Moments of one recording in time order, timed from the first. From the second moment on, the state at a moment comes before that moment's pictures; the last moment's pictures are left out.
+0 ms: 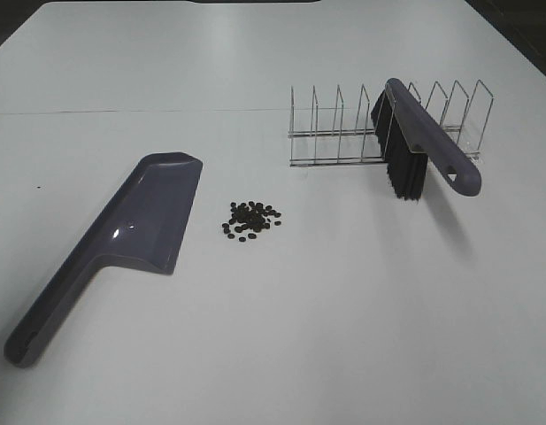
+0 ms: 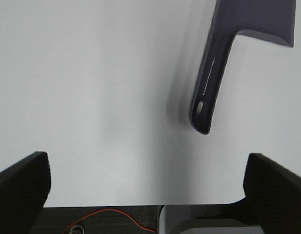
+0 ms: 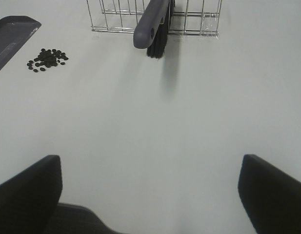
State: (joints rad) left arm 0.02 1.06 -0.88 -0.07 1.12 0.02; right arm 0.08 0.00 -0.45 0.02 1.11 -0.01
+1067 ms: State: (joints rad) left arm -0.31 1.87 -1.04 -0.01 0.85 -0.11; right arm 0.08 0.00 -0.45 0.02 1.11 -0.01
